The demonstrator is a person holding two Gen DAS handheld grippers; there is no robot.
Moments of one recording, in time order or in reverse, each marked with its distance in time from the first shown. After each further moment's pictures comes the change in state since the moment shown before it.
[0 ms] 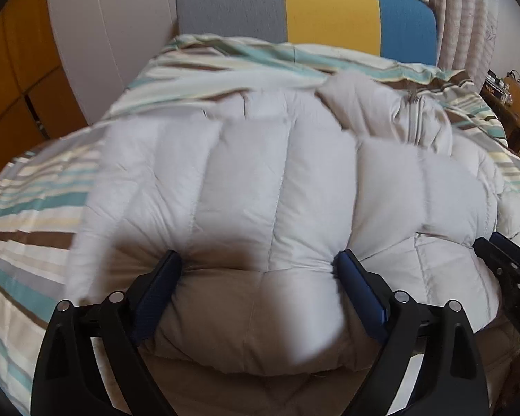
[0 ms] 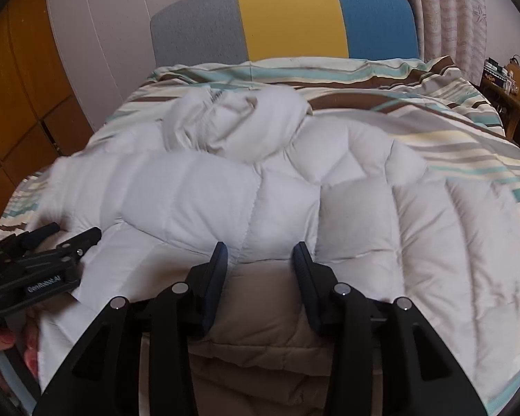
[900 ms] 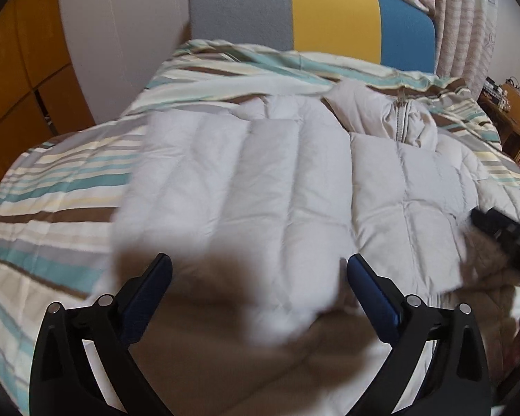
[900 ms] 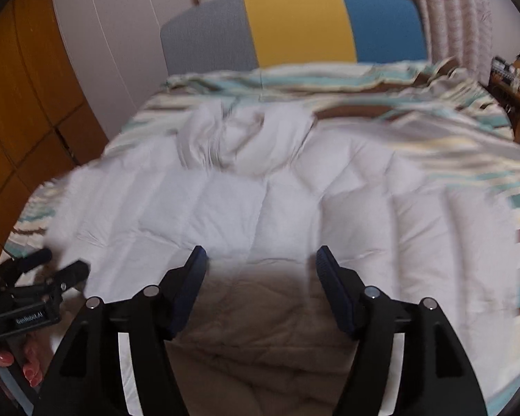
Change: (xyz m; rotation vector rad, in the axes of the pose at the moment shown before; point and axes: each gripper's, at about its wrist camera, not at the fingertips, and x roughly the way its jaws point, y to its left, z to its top) left arm -0.060 0.025 -0.027 -0.023 -0.038 0.011; right arm -0.030 -0.012 0.013 0.010 -0.037 0.068
